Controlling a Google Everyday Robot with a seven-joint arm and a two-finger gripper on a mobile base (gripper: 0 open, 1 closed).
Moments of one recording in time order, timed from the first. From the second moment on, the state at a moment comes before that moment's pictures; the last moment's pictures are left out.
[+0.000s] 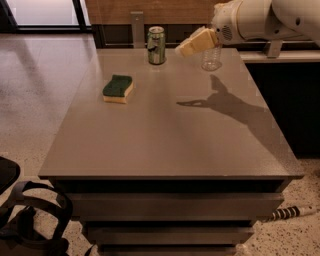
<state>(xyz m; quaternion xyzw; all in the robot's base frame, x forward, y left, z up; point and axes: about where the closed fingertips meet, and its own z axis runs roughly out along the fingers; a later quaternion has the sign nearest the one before) 0.727 -0.116 0.993 -0.42 0.72 0.10 0.54</state>
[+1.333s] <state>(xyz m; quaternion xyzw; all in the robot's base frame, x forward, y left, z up) 0.831 -0.020 0.940 -0.34 0.72 0.19 0.58</state>
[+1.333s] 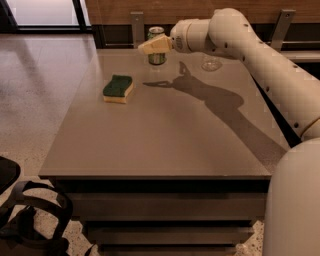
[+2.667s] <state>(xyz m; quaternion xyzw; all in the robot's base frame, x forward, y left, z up) 0.892 -0.016 0.900 -0.29 0.68 0.21 0.63</state>
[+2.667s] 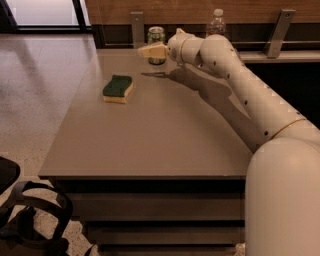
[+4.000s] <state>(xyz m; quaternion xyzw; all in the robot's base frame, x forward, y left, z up) 0.907 0.030 0.879 -0.30 0.67 0.26 0.63</state>
